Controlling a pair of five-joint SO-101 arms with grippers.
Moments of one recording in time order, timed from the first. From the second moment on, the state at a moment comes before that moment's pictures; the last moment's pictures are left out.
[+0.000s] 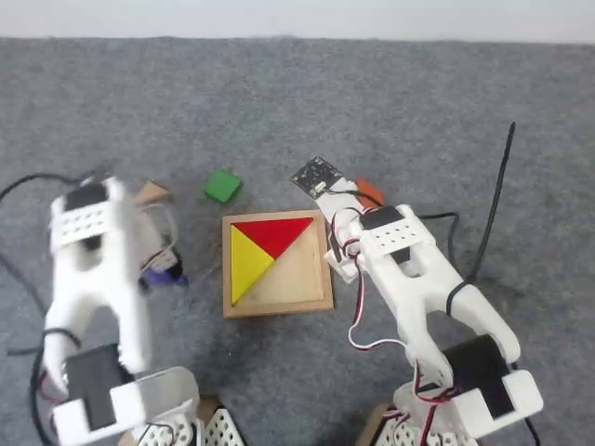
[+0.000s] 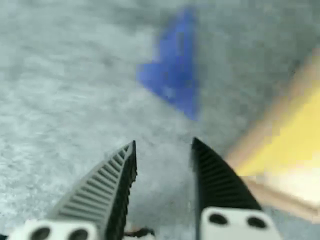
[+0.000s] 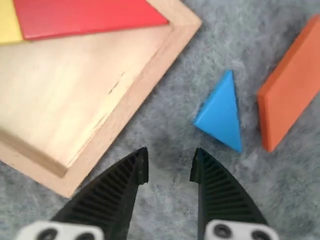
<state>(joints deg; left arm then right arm) -28.3 -8.6 35.7 82.6 20.1 -25.8 -5.3 38.8 51.1 20.9</state>
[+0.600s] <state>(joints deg) -32.9 -9.3 44.0 67.1 26.7 -25.8 -5.3 38.8 51.1 21.0</state>
